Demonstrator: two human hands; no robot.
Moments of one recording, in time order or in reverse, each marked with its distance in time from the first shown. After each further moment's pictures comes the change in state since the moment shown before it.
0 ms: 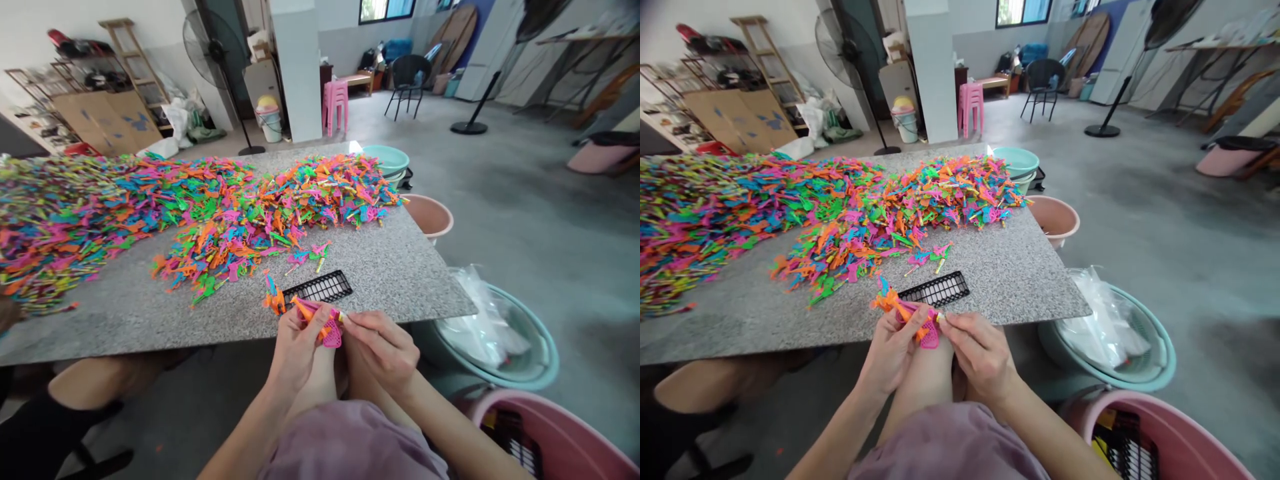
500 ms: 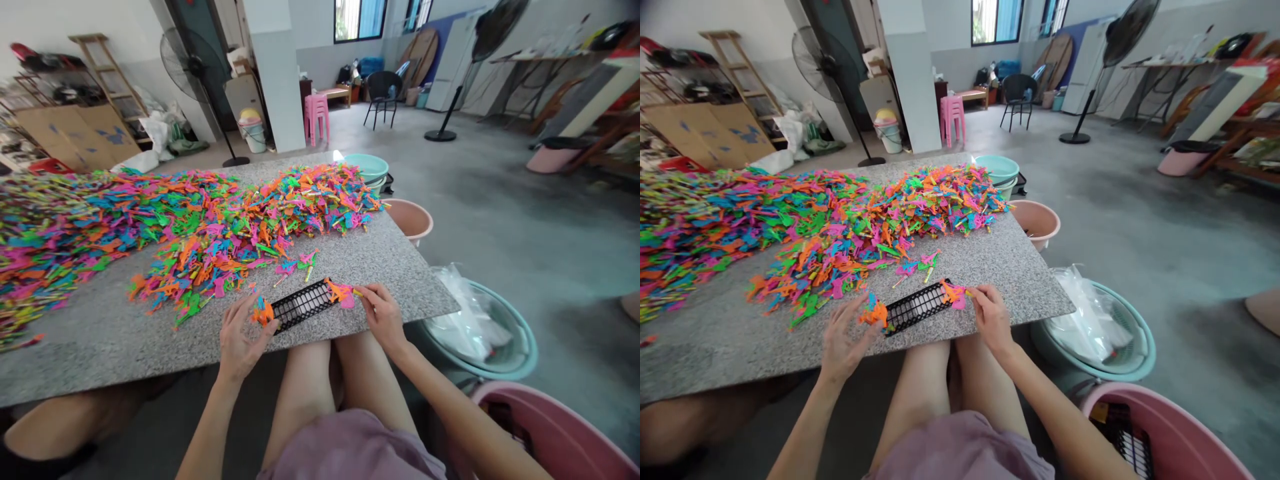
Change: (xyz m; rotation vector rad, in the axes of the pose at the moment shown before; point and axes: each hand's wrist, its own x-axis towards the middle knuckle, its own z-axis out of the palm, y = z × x) left_hand 0.040 0.014 -0.116 1.275 0.202 0.855; right_hand -0.014 0.086 -0.006 -0.318 -0.109 0.403
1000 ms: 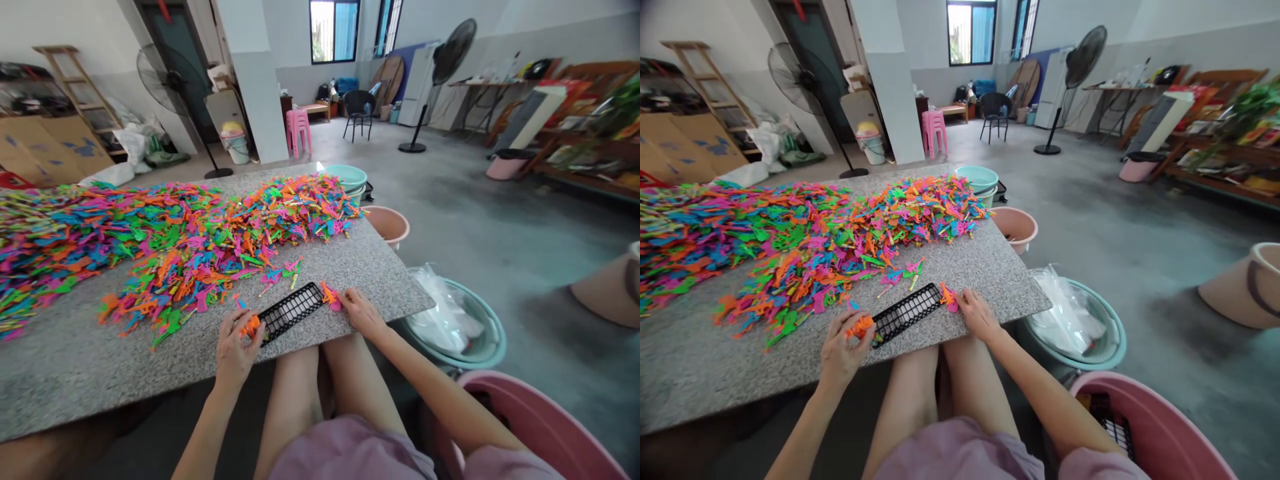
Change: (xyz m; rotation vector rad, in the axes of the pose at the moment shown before) left_hand -0.009 -0.021 0.031 0.143 0.005 0.080; right_hand -0.005 0.053 0.020 -0.433 -0.479 -0.137
